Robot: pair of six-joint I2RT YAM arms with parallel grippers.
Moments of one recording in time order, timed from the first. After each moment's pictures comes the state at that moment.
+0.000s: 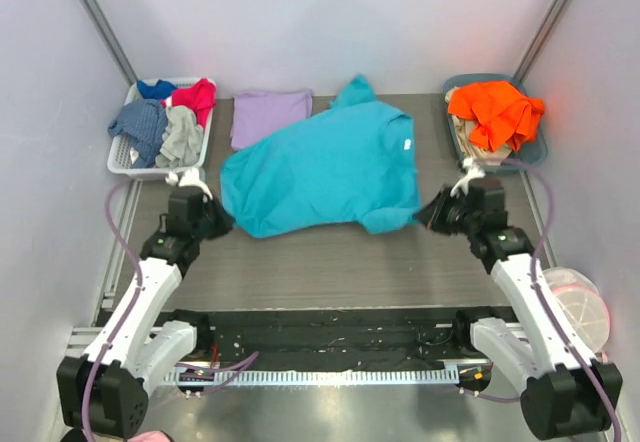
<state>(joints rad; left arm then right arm) -0.17 0.87 0.67 -0.40 0.01 -0.52 0.12 0.83 0.73 -0.43 -0.30 0.47</state>
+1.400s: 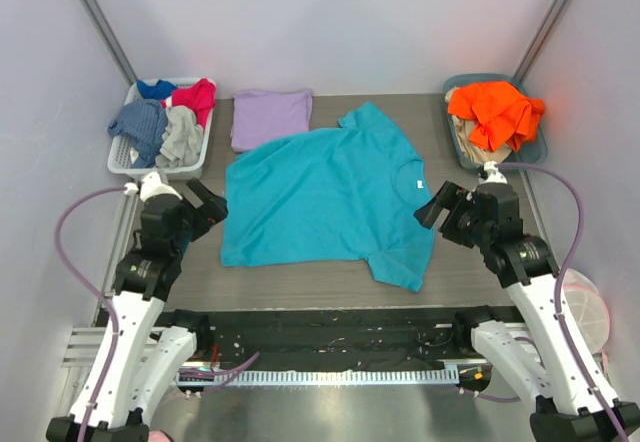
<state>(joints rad) -0.17 0.67 0.72 -0.62 -0.19 -0.69 0.21 0.72 0.82 -0.78 -0.07 0.64</state>
